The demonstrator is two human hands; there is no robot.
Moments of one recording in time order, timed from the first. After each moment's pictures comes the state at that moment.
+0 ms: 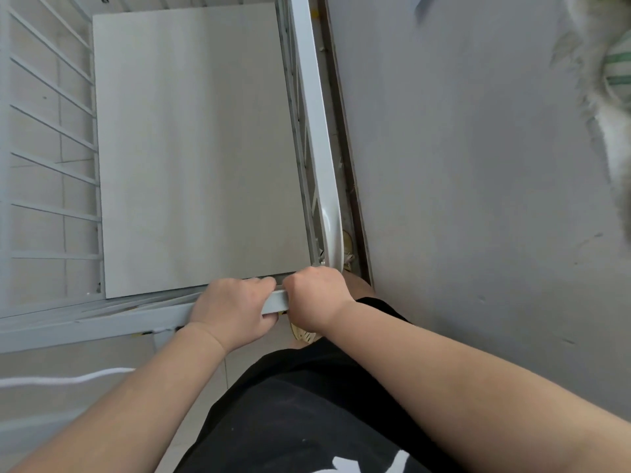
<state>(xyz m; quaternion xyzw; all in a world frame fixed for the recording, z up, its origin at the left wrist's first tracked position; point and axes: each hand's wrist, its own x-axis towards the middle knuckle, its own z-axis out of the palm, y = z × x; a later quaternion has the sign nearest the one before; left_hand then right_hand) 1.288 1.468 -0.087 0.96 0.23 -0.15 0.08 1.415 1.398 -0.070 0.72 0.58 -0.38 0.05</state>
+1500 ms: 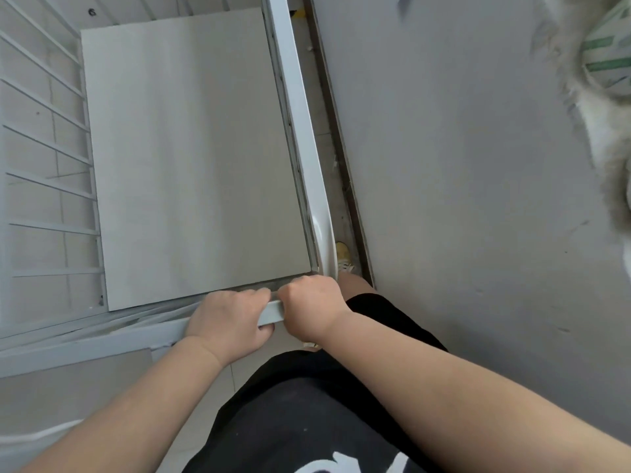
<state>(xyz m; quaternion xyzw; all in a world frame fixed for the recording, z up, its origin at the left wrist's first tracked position) 1.287 1.464 -0.081 0.96 0.22 -0.16 0.08 1.411 1.391 -0.073 0.72 0.58 -0.38 0.02</state>
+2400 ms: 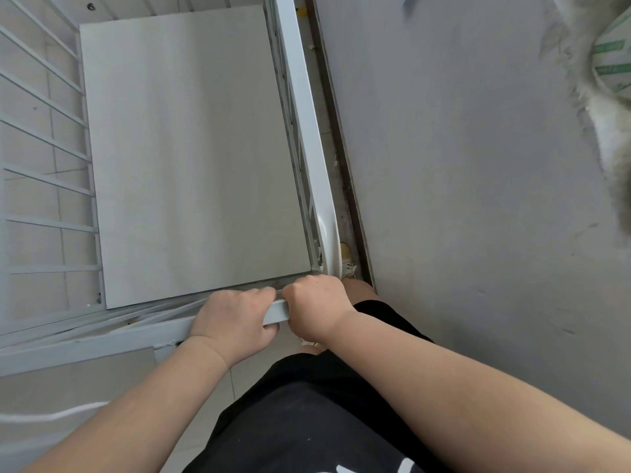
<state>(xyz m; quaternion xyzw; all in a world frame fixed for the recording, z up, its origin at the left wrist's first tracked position) 1.286 1.463 -0.081 0.95 0.24 -0.16 0.09 1.410 1.391 -0.074 0.72 0.58 -0.37 0.02</state>
